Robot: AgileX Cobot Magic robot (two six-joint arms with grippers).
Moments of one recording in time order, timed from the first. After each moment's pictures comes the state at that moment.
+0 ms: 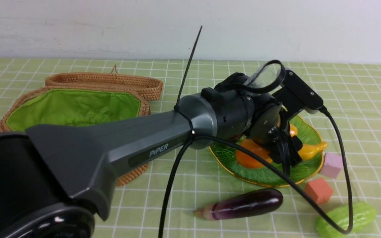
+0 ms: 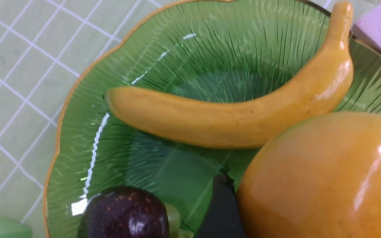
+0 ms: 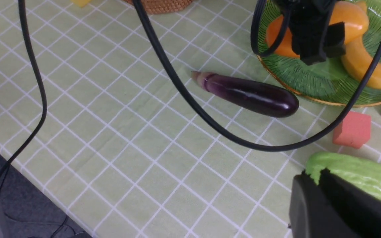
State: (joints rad) right arm 0.23 0.55 -0.90 0.41 1.16 -0.36; left arm -0.84 2.17 -1.86 0.18 0.51 0.11
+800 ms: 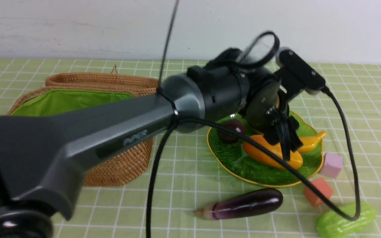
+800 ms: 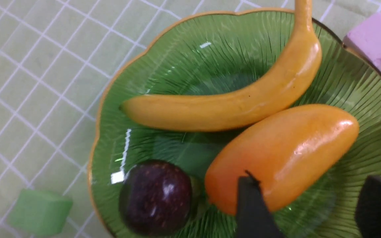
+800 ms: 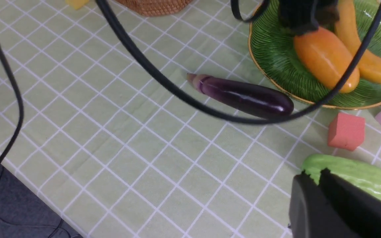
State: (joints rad) right arm 0.23 0.55 -0.90 0.40 1.15 -0.36; left arm -0.84 2.04 -1.87 0.19 0.65 0.07
